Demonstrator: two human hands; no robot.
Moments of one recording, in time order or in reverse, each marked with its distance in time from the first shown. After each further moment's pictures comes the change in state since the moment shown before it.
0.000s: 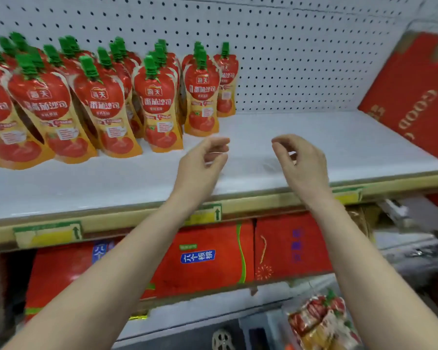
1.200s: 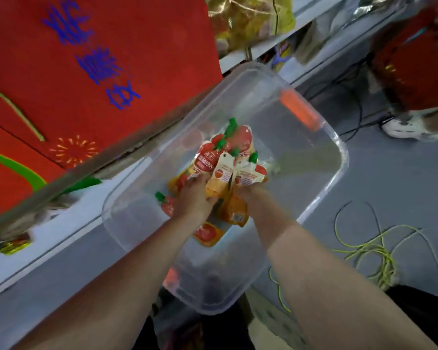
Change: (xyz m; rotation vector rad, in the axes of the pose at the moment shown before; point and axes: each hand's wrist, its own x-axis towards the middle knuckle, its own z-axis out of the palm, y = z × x) left_hand -0.290 -0.363 0.485 0.699 -0.939 -0.532; right_hand -0.448 0.473 0.002 0.261 -0.315 1.900
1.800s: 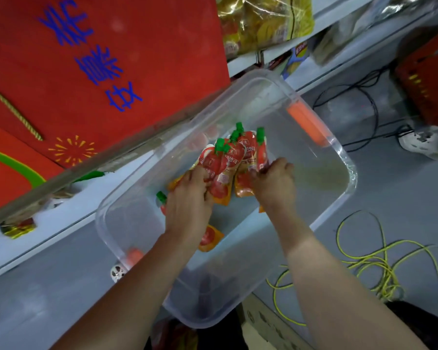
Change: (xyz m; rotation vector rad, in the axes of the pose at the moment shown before) left_hand -0.016 0.029 -0.022 0.058 0.398 0.098; right_hand 0.020 -0.033 -0.027 -0.492 0.382 -0.491
